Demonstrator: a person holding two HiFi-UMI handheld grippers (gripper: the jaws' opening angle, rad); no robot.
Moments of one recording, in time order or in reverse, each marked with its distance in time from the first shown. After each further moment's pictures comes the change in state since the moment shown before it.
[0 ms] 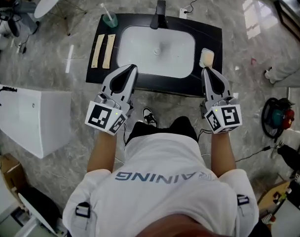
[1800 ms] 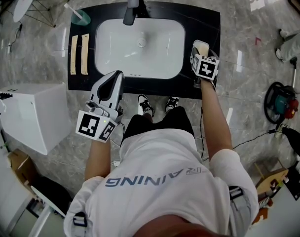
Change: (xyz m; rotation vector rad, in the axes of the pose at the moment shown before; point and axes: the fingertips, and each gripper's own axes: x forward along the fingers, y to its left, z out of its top) left arm 0.096 0.014 -0.088 -0.117 0.222 0.048; right arm 0.121 -0.240 -0.281 0.190 0.684 -0.471
